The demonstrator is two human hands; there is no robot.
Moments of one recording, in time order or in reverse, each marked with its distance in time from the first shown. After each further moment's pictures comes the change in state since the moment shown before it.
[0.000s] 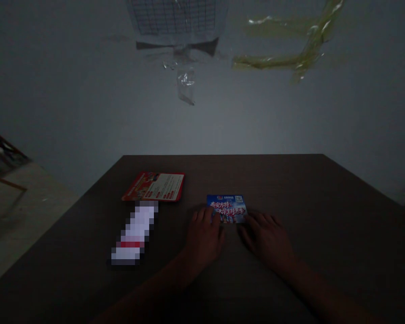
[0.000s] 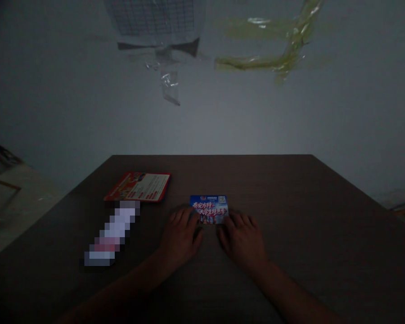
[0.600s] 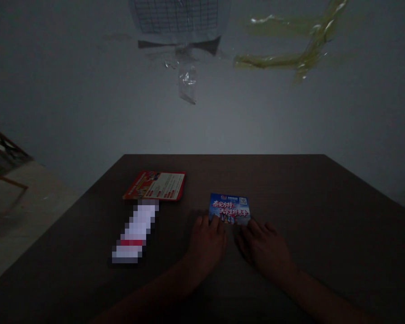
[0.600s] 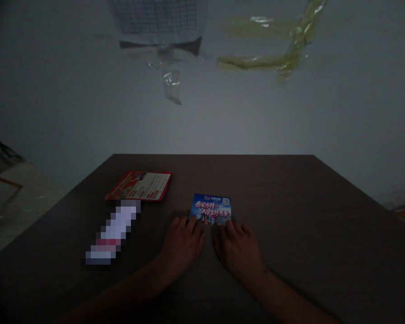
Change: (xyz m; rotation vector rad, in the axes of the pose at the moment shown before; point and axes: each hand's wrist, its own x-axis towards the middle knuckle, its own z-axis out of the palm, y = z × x) left_hand -0.002 0.013 -0.003 0.139 -0.097 0.067; right_hand -0.006 -0.018 -0.007 -0.086 -0.087 -0.108
